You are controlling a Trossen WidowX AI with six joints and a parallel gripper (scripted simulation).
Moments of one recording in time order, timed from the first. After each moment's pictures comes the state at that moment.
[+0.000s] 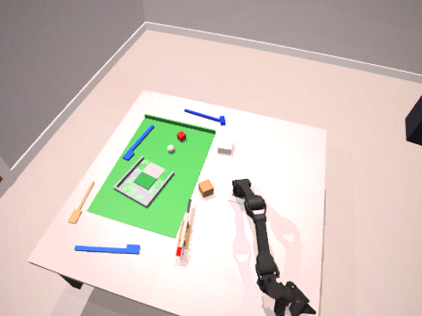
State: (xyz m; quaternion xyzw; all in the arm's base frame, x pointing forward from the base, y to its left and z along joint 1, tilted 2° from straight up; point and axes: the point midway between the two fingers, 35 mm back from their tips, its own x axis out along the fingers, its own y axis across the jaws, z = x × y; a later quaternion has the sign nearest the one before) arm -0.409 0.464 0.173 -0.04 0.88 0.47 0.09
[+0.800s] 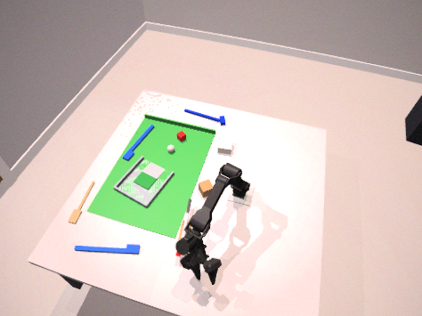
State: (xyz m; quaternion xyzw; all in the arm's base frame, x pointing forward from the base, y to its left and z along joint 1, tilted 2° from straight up) arm -0.016 0.508 0.169 -0.05 0.55 0.68 0.49
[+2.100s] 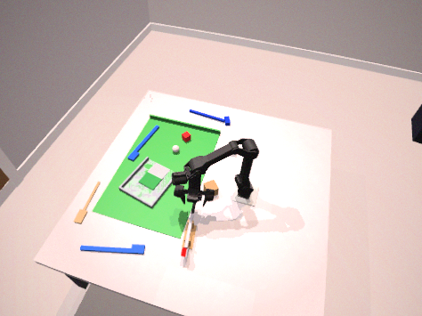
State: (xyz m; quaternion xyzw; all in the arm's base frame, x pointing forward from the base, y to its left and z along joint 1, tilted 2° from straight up) arm 0.198 0.205 0.116 -0.49 0.35 0.63 0.50
